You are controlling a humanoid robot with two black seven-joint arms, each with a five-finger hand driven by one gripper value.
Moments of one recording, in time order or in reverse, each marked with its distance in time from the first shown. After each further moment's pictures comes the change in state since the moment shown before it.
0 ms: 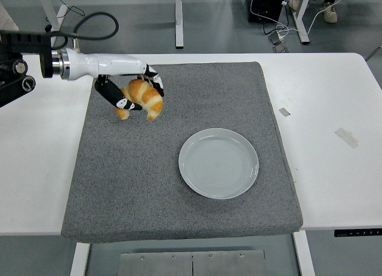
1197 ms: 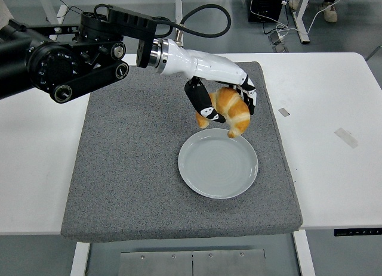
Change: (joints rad) left arm -0.160 -0.372 0.087 0.054 -0.040 -0.016 0.000; right arm 0.001 0.000 0.000 -0.002 0.000 0.000 0.000
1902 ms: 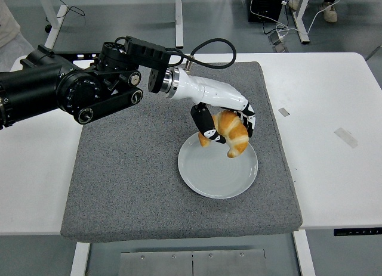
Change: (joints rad) left arm 0.074 -0.084 0.066 0.066 0.030 0.043 0.000; right arm 0.000 0.000 -0.002 -0.008 0.000 0.000 0.000
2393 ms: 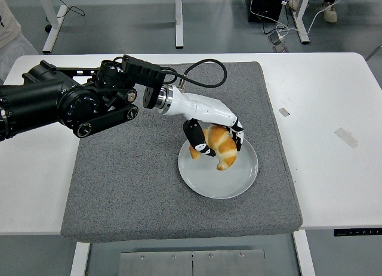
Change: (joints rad) left arm 0.068 0.002 0.033 0.002 0.030 0.038 0.000; right arm -0.002 0.000 0.000 -0.001 0.000 0.000 0.000
